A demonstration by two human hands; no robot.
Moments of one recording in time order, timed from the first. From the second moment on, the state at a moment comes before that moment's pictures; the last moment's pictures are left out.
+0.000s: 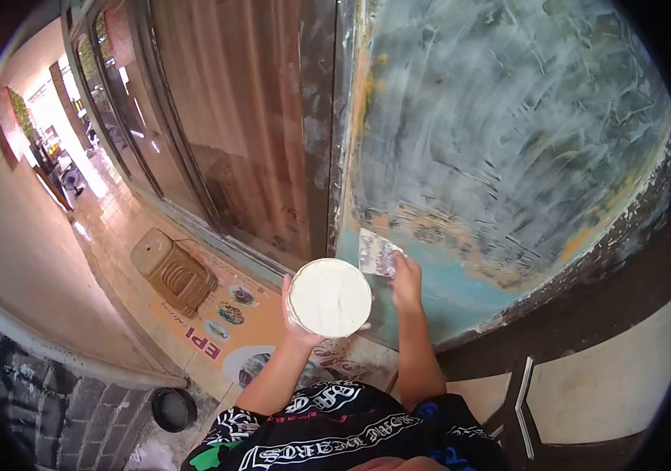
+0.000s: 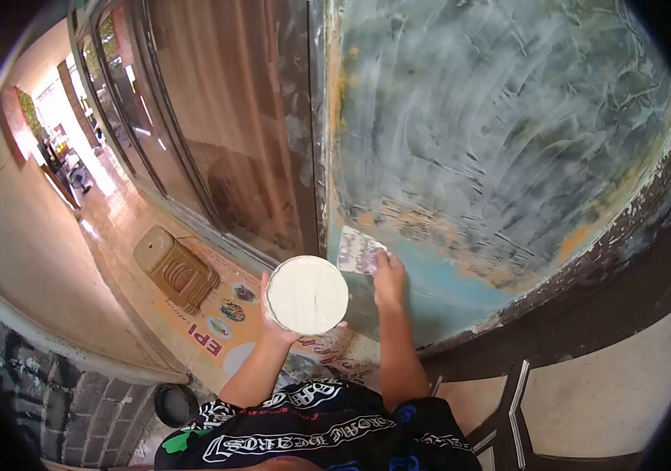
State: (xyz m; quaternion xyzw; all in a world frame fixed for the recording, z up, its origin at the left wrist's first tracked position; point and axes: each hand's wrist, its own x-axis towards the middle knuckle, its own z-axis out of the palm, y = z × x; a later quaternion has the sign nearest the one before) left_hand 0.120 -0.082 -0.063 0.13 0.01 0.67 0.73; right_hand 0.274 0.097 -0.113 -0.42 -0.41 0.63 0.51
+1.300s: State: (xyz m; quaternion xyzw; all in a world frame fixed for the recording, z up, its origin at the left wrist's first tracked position) left_hand 0.214 -0.005 -0.057 0.09 -0.07 0.54 0.83; right_hand 0.430 0.053 -0.054 -0.43 -0.43 0.48 0.63
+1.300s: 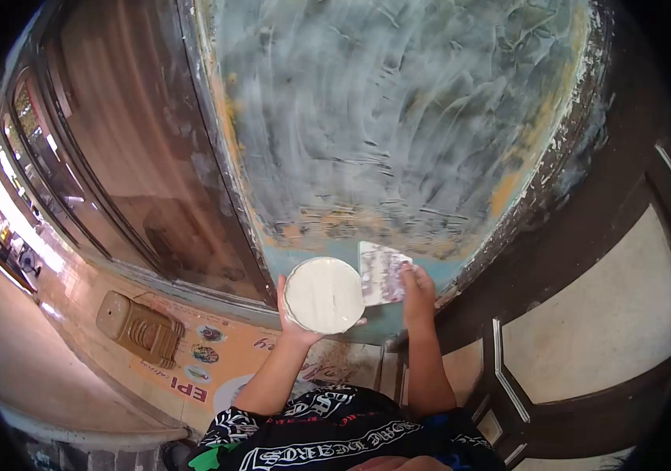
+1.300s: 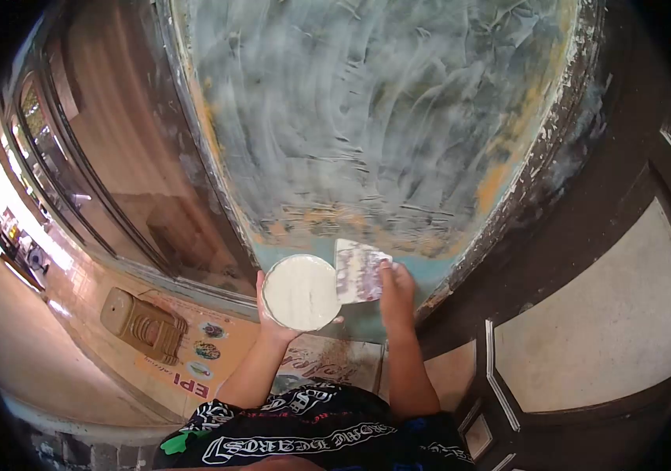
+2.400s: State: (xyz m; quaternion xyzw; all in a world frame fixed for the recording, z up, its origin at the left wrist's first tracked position) left_hand 0.184 -0.027 -0.043 0.09 -0.02 0.57 0.82; right_hand 0.407 0.017 -0.039 -0.41 -0.33 0.49 0.69
